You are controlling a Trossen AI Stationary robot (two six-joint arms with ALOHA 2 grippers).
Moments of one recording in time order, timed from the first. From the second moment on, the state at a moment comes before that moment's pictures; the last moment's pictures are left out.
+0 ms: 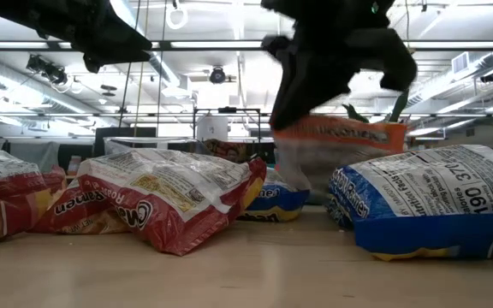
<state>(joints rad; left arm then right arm) -0.15 0.65 0.44 0.01 -0.56 -0.22 0.34 1.79 1.26 -0.47 0.38 -0.32</state>
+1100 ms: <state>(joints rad) -0.15 0.65 0.44 -0.03 -0.56 -0.22 -0.17 1.31 1.26 -0.94 0.59 -0.21</state>
